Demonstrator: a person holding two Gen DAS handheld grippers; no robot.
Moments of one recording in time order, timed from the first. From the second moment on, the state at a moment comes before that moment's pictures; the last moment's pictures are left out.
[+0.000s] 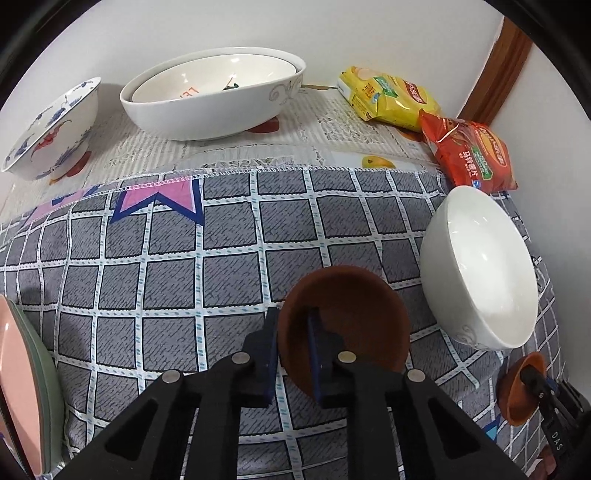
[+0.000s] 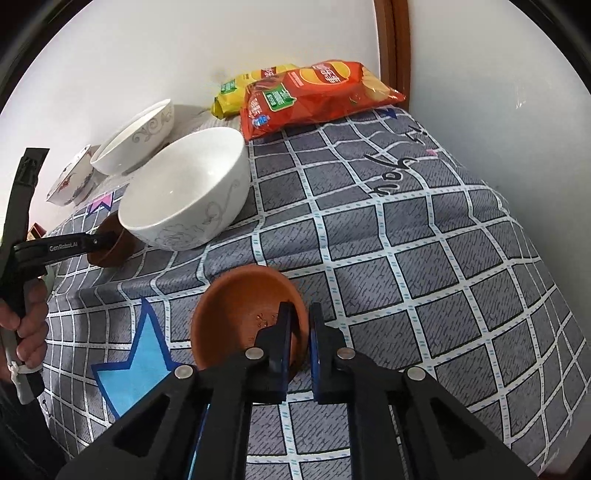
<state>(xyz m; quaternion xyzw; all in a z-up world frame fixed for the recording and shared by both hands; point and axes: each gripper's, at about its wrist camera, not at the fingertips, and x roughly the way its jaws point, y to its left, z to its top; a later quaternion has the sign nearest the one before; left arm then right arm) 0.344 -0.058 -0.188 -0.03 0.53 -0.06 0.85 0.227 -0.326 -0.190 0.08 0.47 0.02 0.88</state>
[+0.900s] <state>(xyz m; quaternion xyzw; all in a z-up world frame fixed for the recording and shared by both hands) 0.301 -0.036 -0.108 -0.05 0.48 -0.04 0.87 0.221 -0.327 -0.119 0.12 0.42 0.02 0.90</state>
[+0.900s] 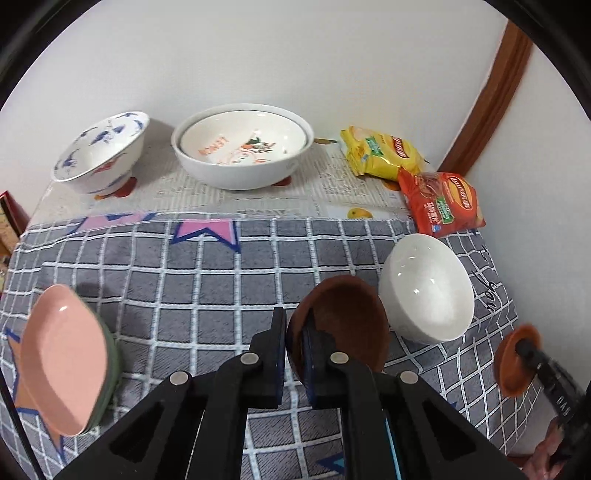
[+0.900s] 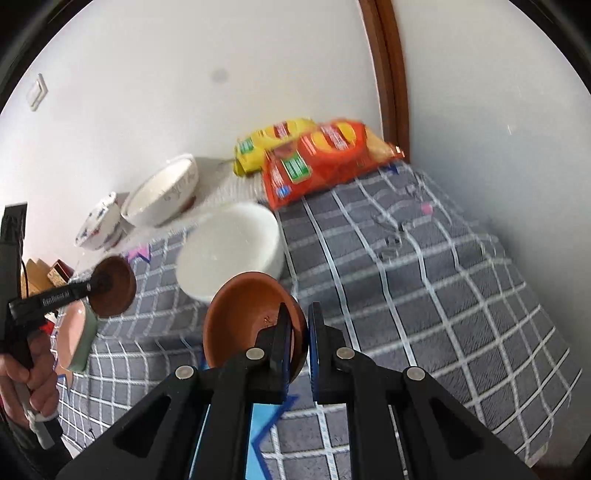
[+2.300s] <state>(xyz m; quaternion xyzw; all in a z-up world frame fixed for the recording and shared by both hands) 0.335 -0.008 -0.149 -0.09 0.50 -0.05 0.86 0.347 -0.252 -0.161 0.03 0.48 0.02 0.88</state>
